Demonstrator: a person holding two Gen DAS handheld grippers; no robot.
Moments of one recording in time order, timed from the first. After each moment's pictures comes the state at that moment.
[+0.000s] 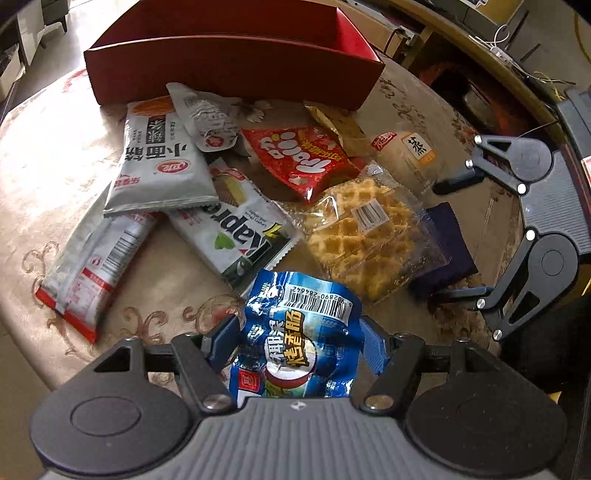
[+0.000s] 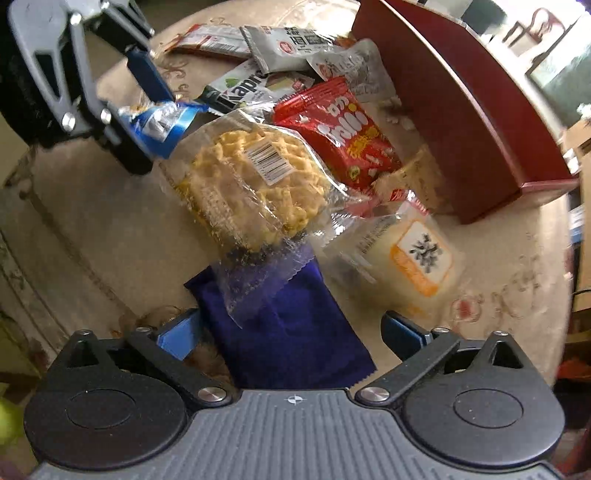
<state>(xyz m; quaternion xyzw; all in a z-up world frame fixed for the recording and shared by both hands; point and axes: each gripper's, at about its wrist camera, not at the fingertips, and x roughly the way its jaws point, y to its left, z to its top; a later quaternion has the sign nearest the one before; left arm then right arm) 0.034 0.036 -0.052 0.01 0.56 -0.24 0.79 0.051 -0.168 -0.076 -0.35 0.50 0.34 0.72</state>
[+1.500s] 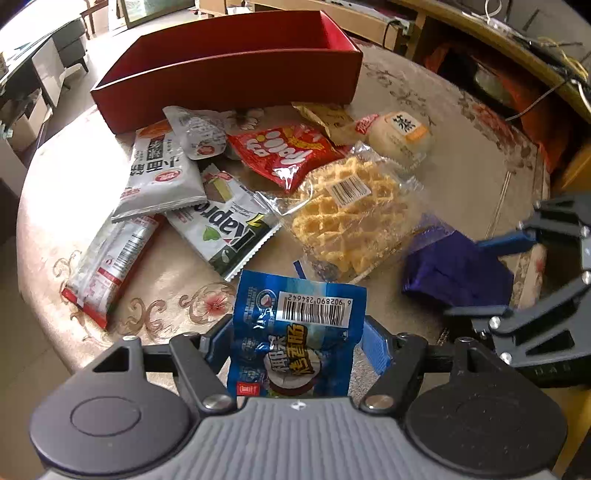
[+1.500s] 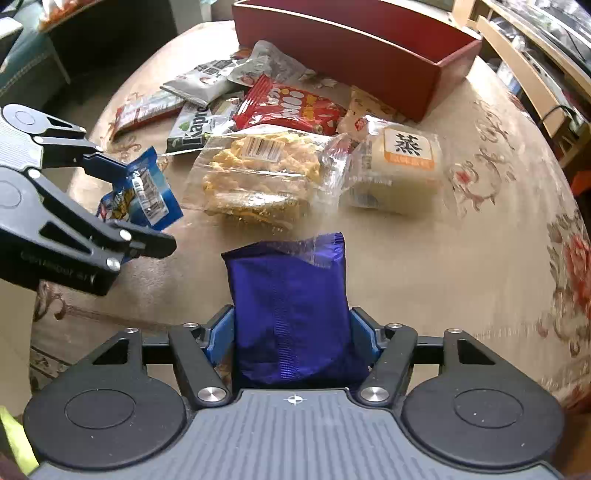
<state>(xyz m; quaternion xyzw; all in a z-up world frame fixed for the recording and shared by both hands) -0.003 0.008 -0.046 0.09 0.52 -0.19 0.83 -0.006 -0.173 -0.074 -0.12 0.52 0.20 0.82</state>
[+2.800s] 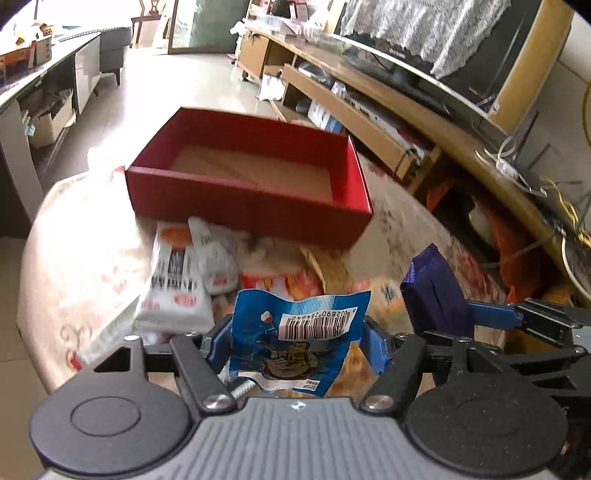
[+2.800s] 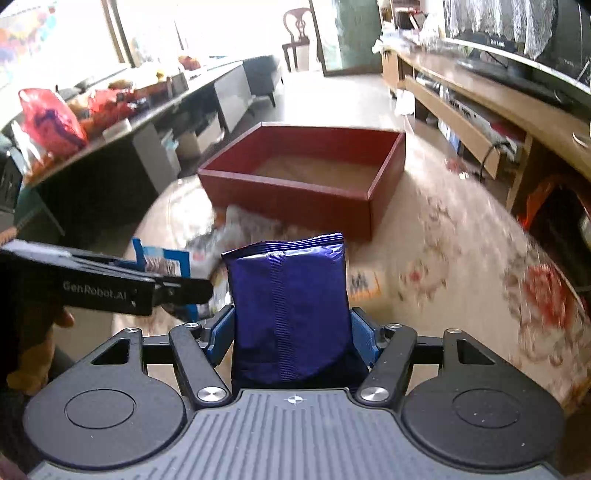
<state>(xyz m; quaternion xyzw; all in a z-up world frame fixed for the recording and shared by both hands) 0.049 0.024 0.025 -0.06 0.44 -0.18 0.88 0.014 -0.194 0.007 0.03 0.39 0.16 0.91</state>
